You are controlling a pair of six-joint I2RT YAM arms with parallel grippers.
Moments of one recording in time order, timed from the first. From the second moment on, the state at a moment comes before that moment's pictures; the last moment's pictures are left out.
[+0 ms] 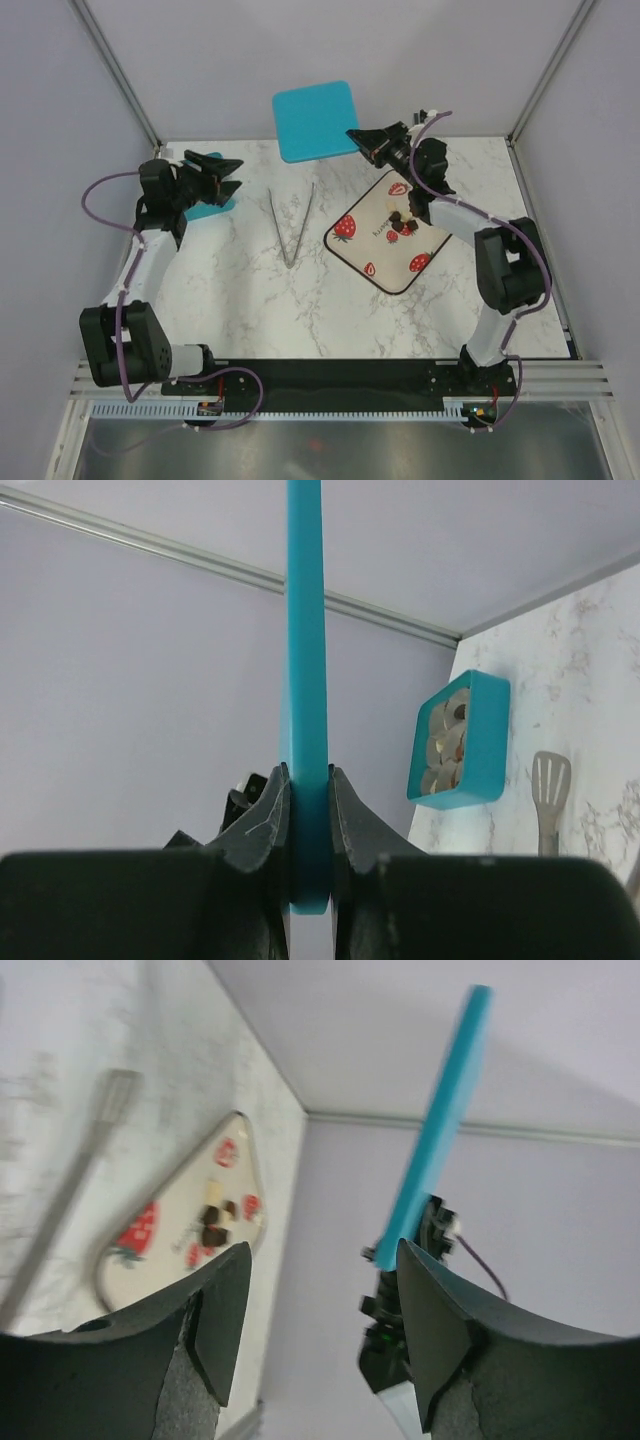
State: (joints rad) left arm 0.06 1.36 1.00 0.13 0.60 -1.32; right arm 0.28 1.76 1.18 0.73 -0.40 1.33
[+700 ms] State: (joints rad) left arm 0.45 1.51 1.04 -0.28 0.14 -0.76; right arm 0.61 2.26 1.59 0.87 -0.32 1.19
